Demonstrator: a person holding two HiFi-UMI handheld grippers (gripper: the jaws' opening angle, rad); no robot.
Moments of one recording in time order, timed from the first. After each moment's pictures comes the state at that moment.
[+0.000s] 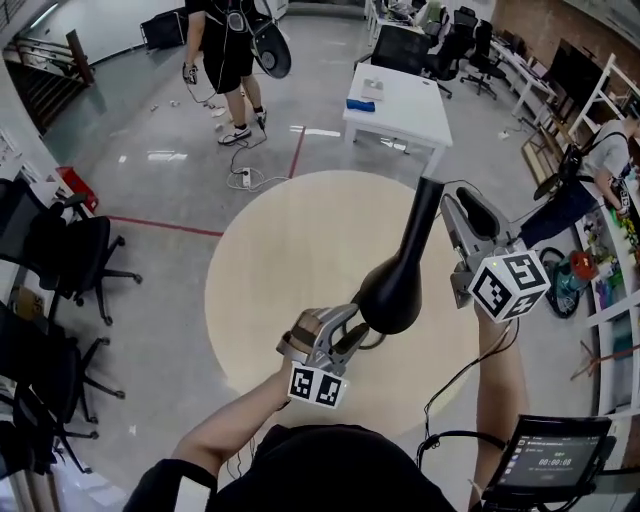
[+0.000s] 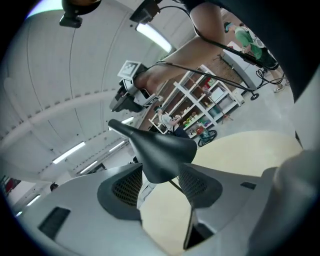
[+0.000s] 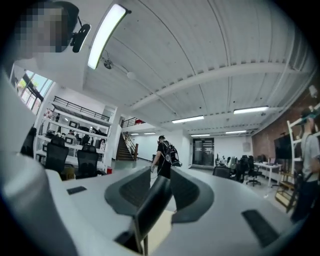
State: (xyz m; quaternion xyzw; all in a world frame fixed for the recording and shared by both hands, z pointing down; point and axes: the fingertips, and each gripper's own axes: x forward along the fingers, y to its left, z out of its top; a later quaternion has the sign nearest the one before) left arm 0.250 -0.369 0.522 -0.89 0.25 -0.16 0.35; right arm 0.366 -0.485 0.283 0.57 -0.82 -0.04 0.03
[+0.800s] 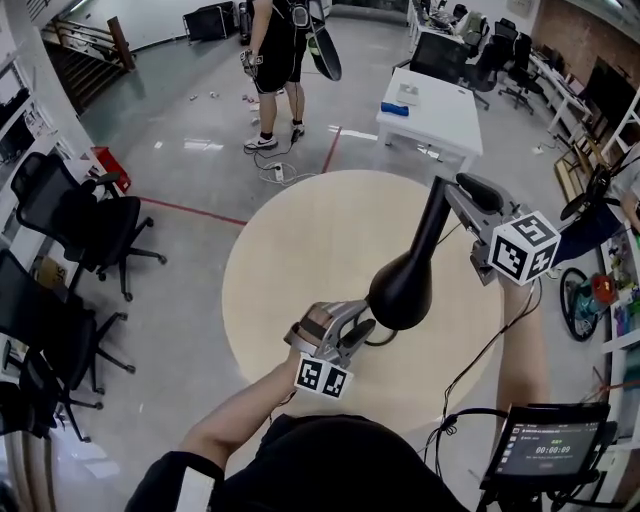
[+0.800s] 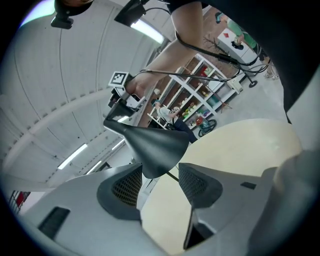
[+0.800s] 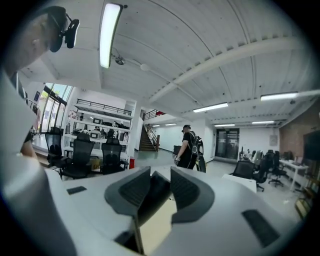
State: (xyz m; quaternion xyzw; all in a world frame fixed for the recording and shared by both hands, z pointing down) left arm 0.239 -0.375 0.539 -0.86 0.28 -0.21 0.38; right arm 0.347 -0.530 0.300 0.44 -0.89 -0.02 0.09
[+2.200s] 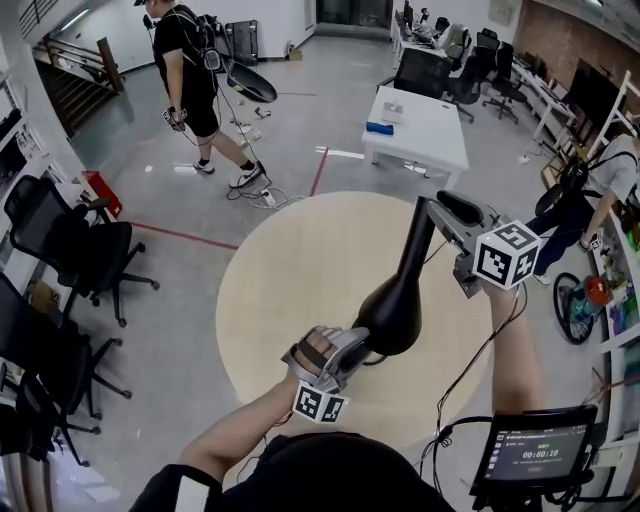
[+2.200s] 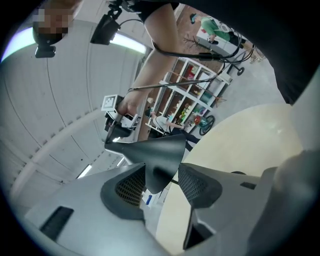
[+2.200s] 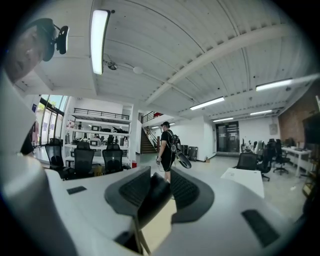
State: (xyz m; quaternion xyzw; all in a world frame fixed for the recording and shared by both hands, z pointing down) left arm 0.253 -0.356 0.522 -0.82 0.25 -0.19 0.48; right arm 0.349 -0.544 0.307 0.44 -0.90 0.02 0.06
